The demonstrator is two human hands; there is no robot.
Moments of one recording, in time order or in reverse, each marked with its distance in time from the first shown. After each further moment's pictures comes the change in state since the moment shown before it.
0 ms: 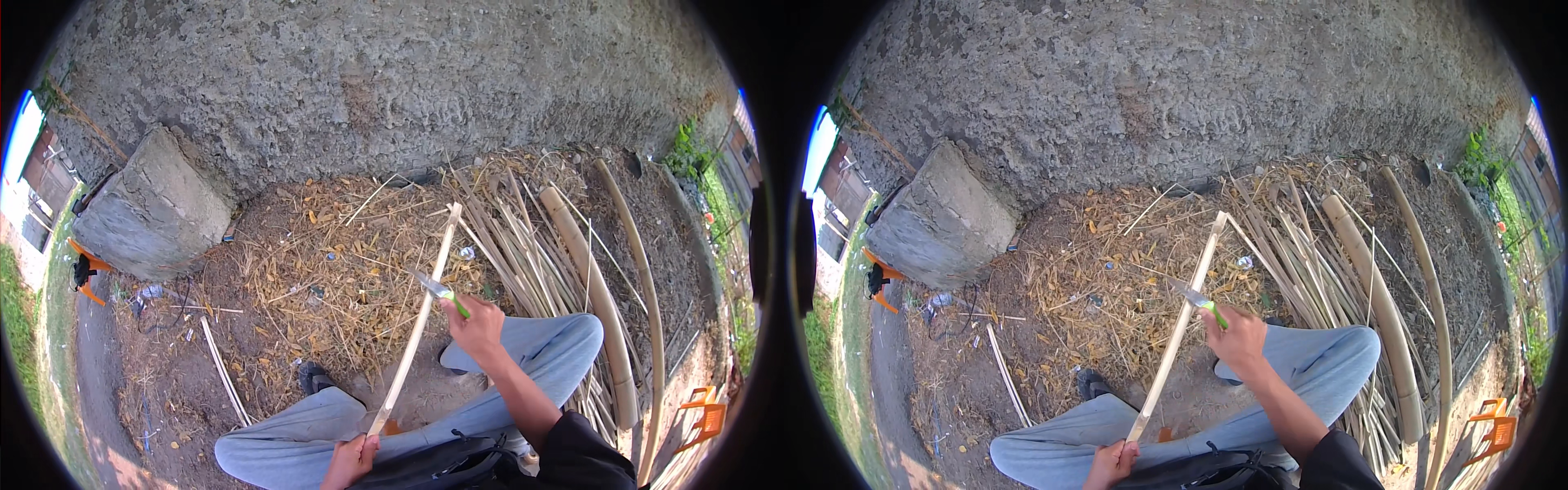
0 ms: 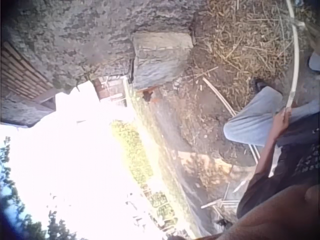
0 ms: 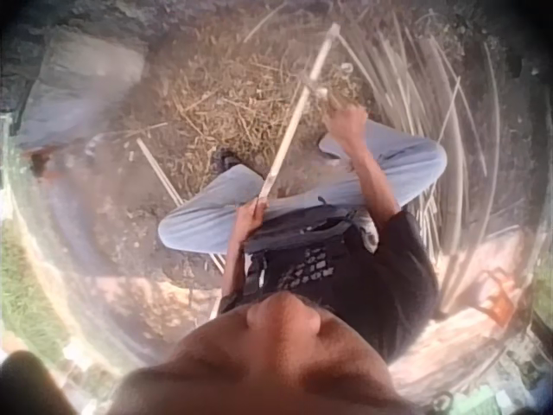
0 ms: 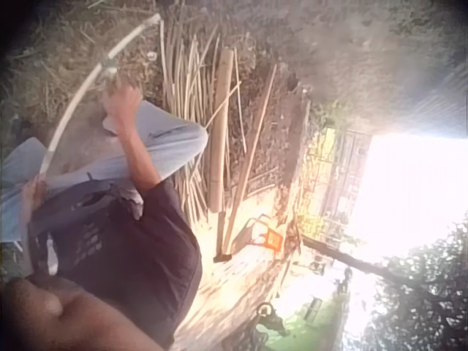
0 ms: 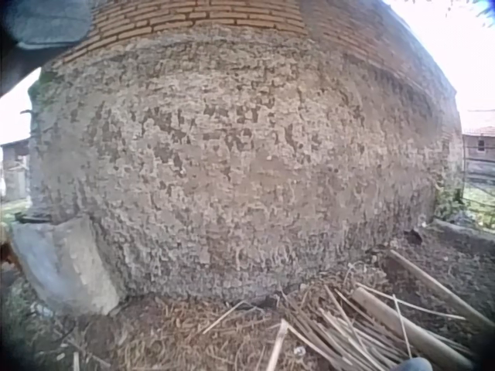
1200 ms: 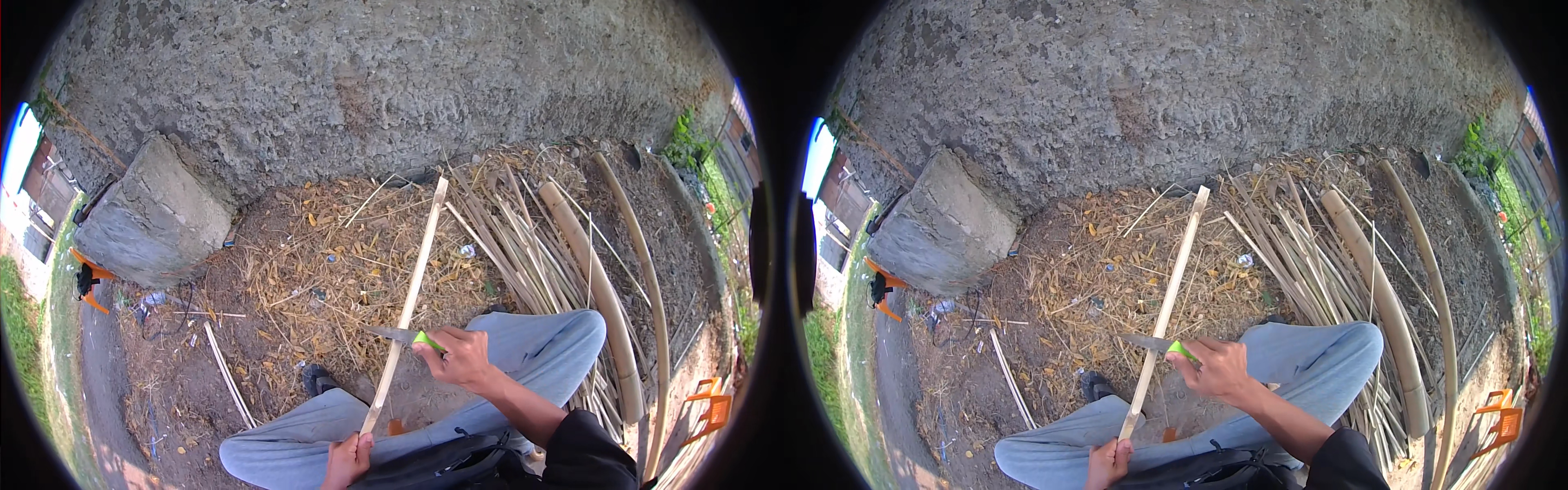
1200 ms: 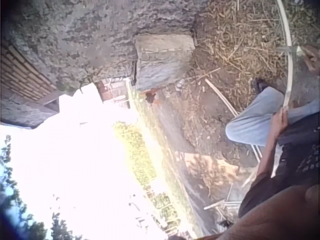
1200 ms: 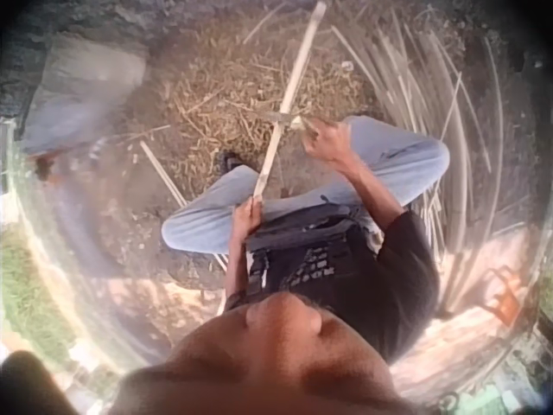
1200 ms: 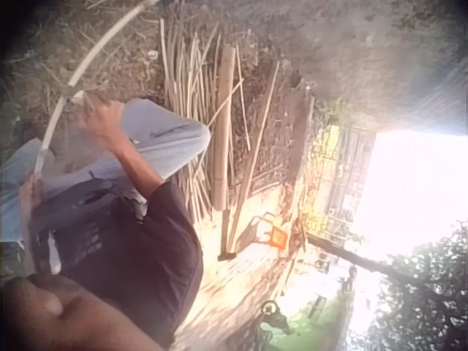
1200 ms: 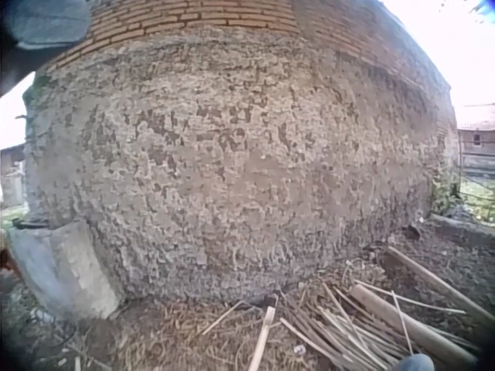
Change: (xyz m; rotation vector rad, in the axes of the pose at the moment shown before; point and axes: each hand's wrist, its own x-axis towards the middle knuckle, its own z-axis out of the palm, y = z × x) left_hand 0.001 0.001 -0.009 0.162 -0.038 -0.156; right_hand -0.024 -0.044 -0.023 0.225 -0.120 -0.137
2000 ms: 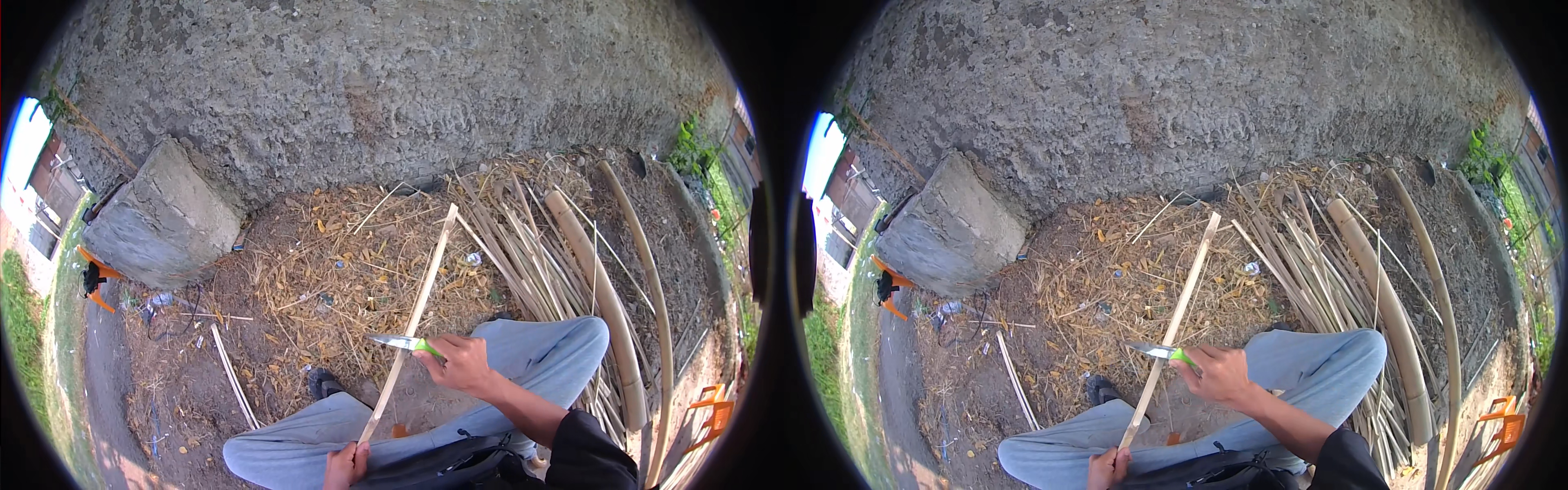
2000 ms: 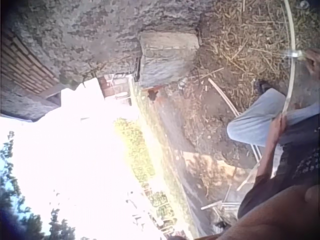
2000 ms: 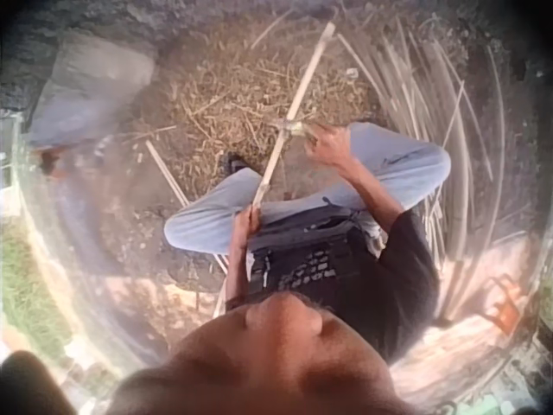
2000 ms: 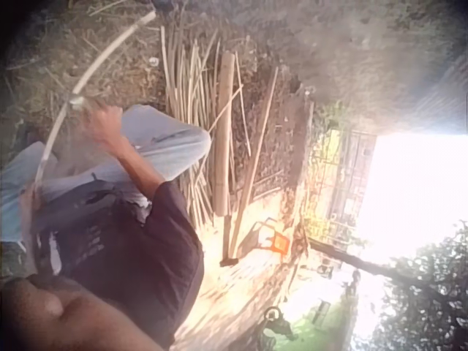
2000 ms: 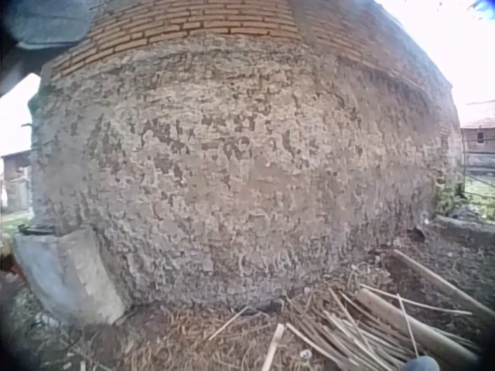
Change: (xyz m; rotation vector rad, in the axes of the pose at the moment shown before) left_hand -0.018 -0.019 0.003 -0.010 0.148 0.032; right_hand 0.000 0.005 0.010 -0.049 0.008 -0.121
